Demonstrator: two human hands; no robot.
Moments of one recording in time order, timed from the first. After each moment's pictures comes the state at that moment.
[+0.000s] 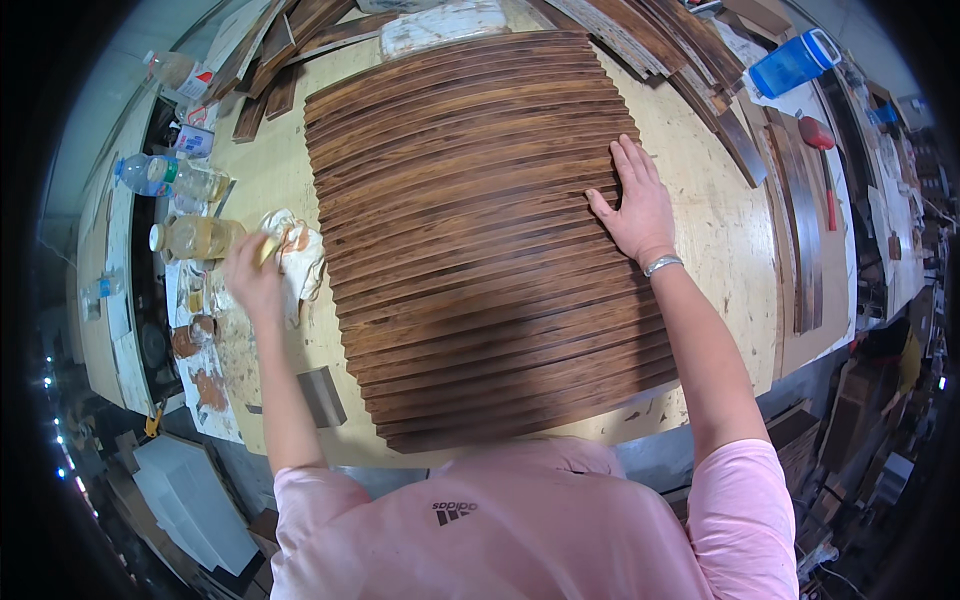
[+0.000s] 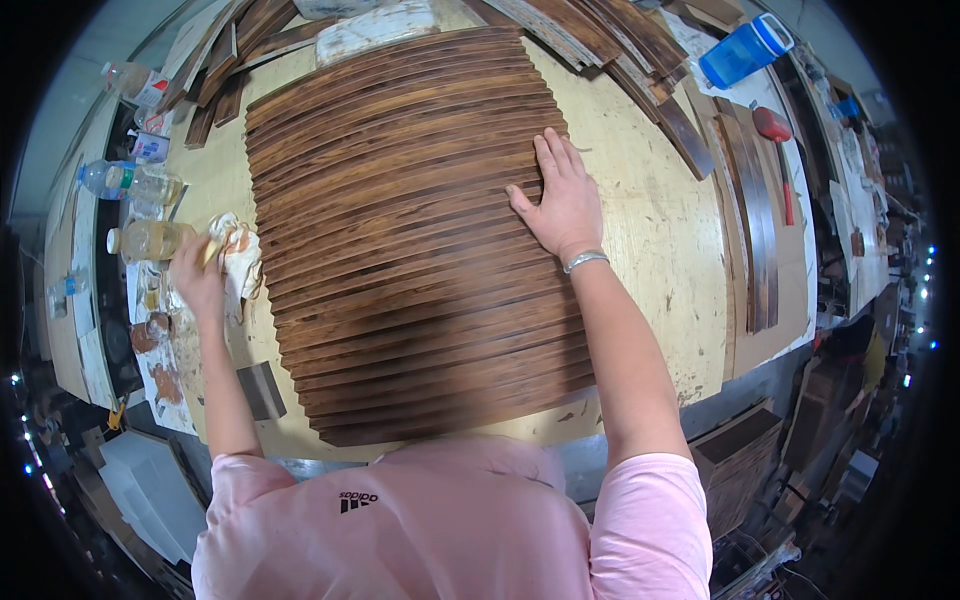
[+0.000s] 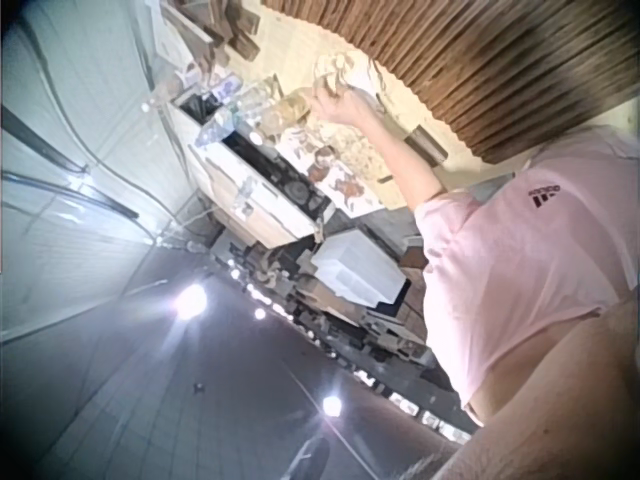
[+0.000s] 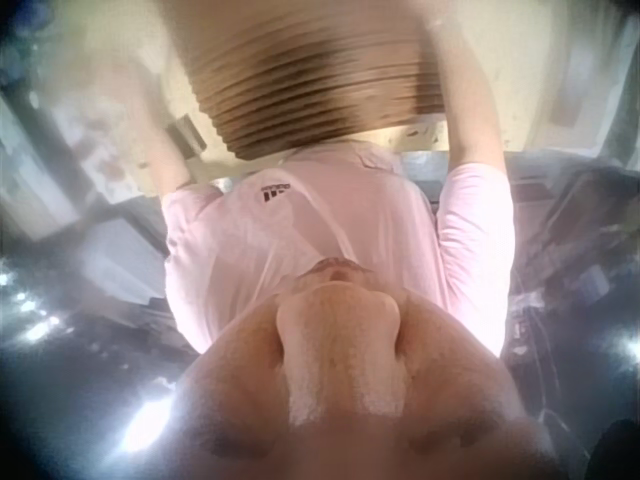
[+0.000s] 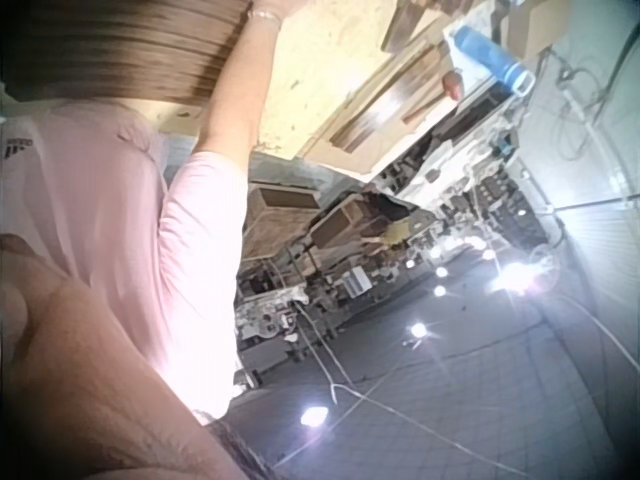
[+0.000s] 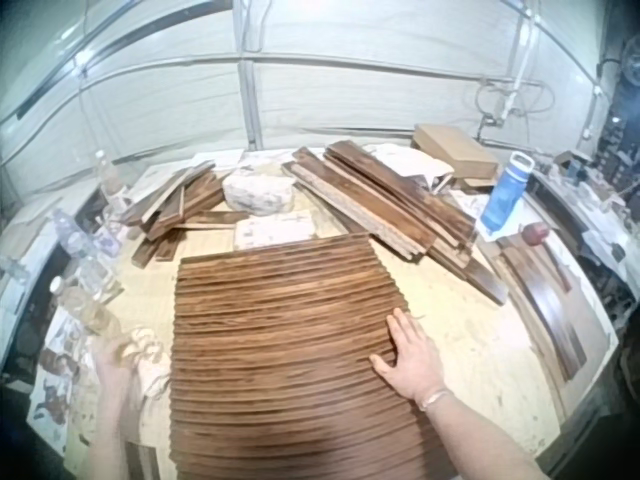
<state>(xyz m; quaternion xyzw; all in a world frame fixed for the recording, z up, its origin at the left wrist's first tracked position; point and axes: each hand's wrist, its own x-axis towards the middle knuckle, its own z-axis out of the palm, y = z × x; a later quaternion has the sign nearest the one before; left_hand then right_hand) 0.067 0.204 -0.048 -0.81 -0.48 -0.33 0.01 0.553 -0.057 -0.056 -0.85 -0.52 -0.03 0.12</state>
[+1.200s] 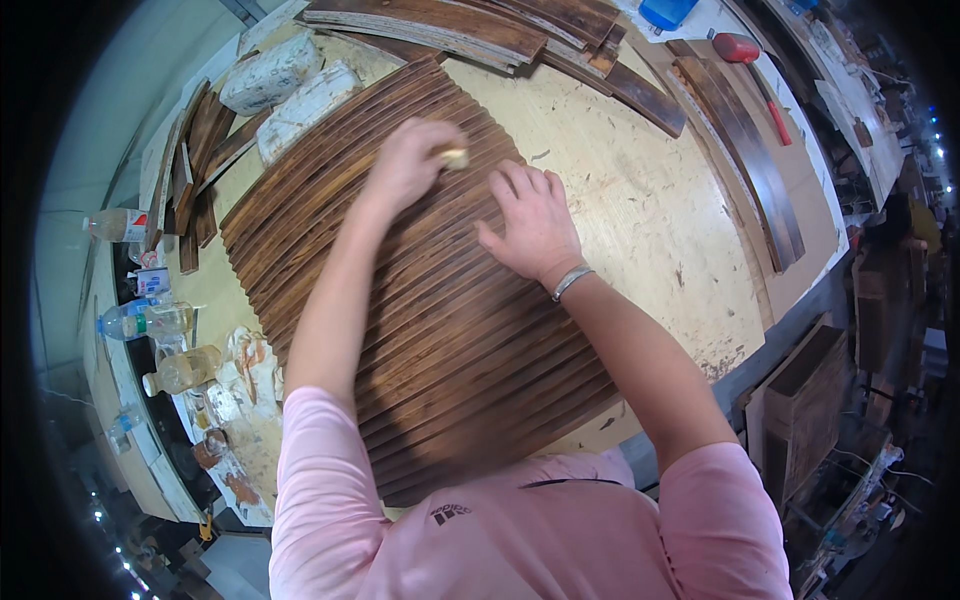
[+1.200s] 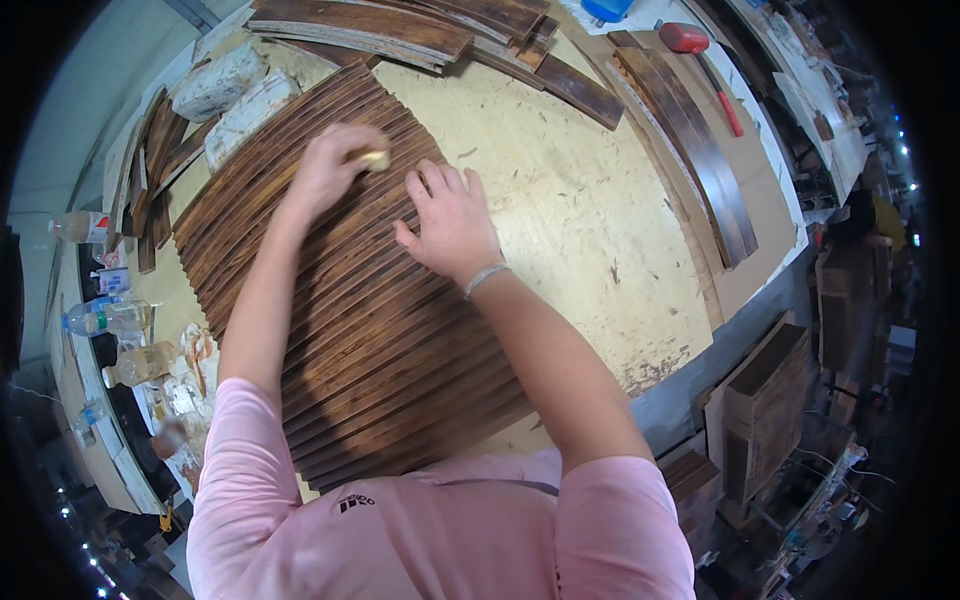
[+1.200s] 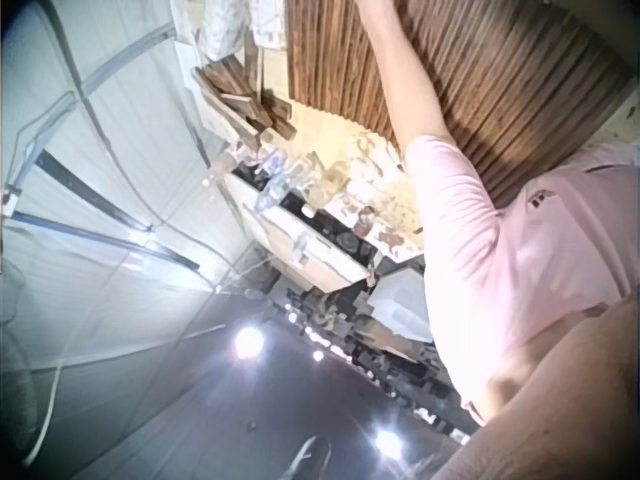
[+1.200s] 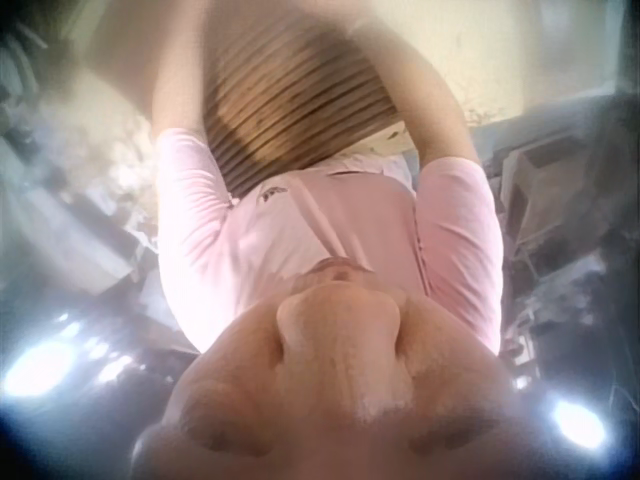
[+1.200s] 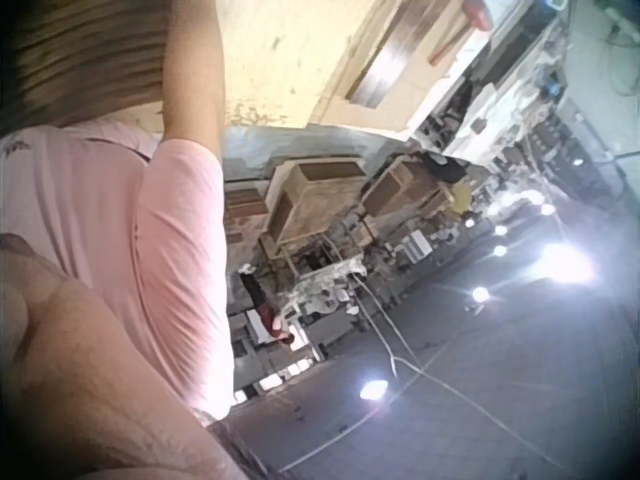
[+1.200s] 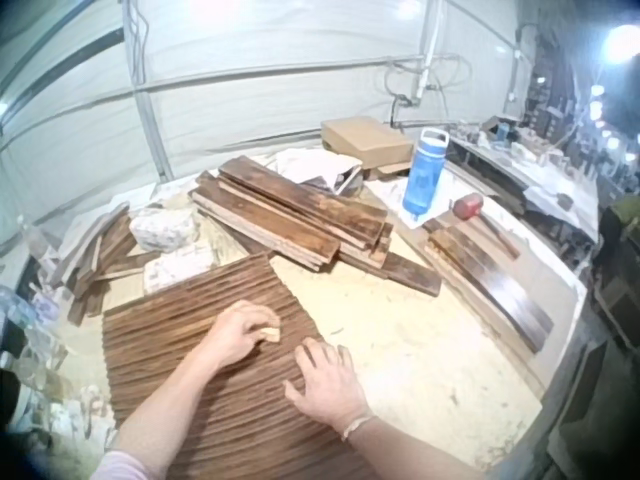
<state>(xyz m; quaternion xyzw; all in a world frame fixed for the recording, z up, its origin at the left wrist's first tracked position) 0.497 0.157 -0.023 -0.94 -0.09 -0.12 -0.30 0.552 -0.062 -0.047 -0.84 -0.50 -0.04 0.18</state>
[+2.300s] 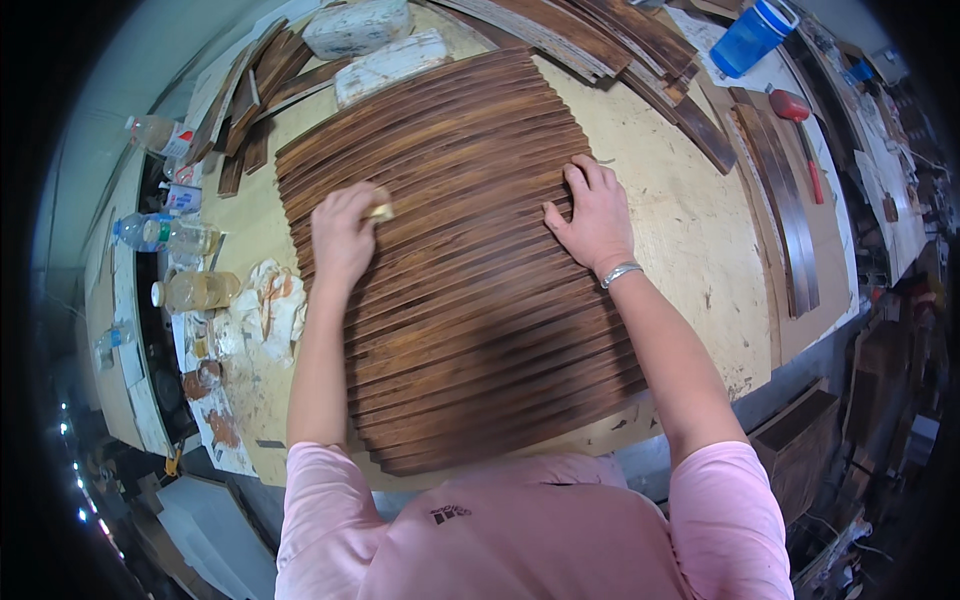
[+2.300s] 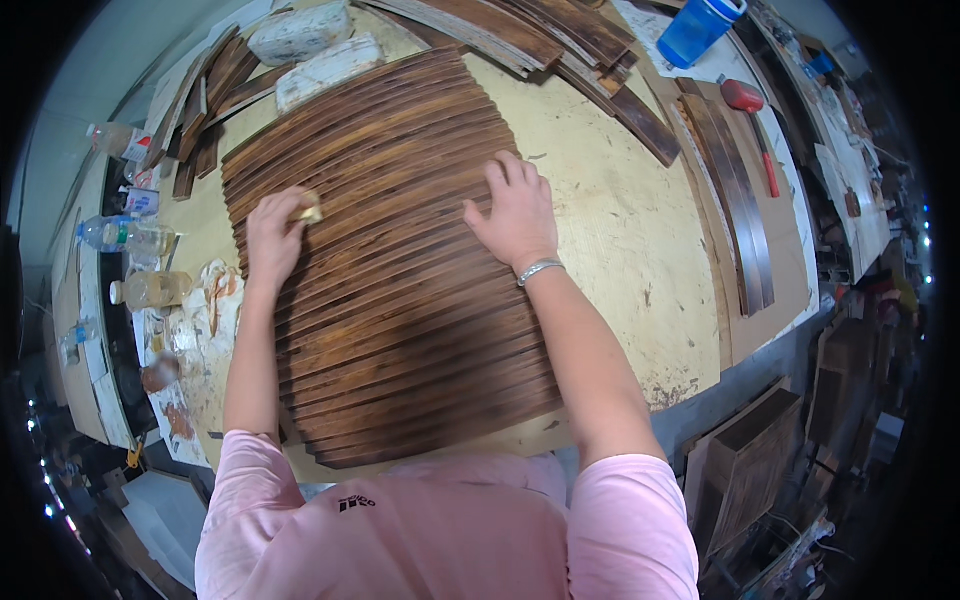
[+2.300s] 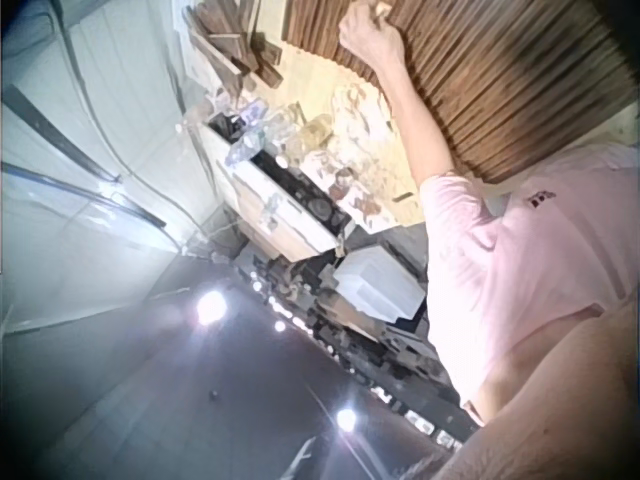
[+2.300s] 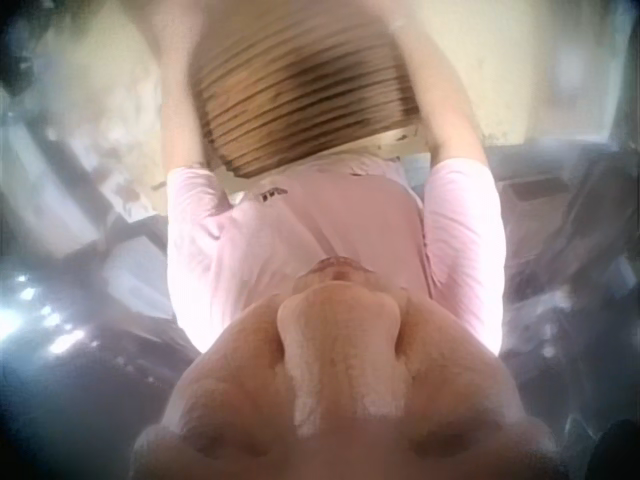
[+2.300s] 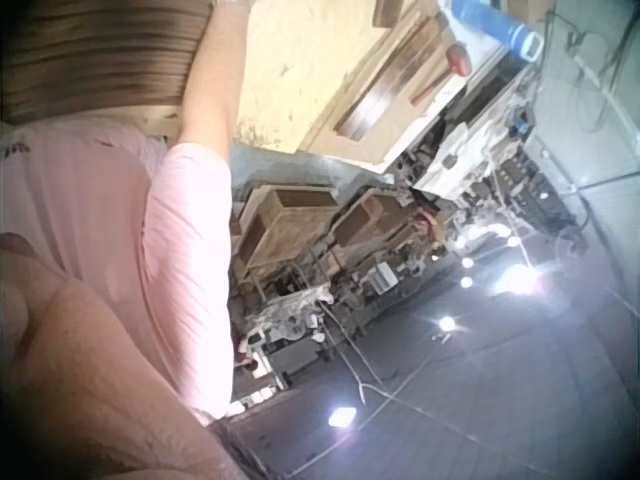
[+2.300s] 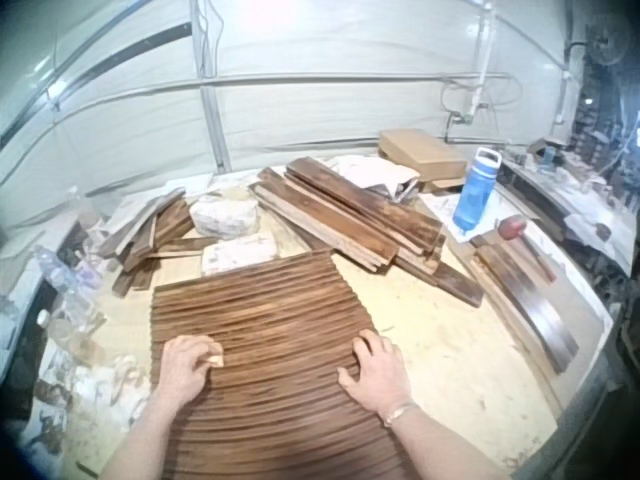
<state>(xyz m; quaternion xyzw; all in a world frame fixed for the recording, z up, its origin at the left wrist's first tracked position) 0.284 0.170 -0.021 -0.93 -0.28 -0.22 -0.10 0.550 -0.059 -0.051 -0.85 -0.48 -0.03 0.20</state>
